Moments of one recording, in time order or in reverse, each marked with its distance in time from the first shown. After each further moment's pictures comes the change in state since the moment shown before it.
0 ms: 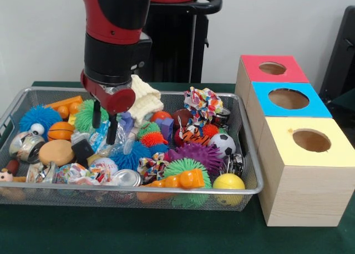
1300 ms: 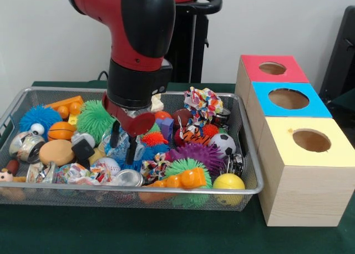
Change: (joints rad) arm 0.066 0.084 0.004 0.004 0.097 -0.099 0.000
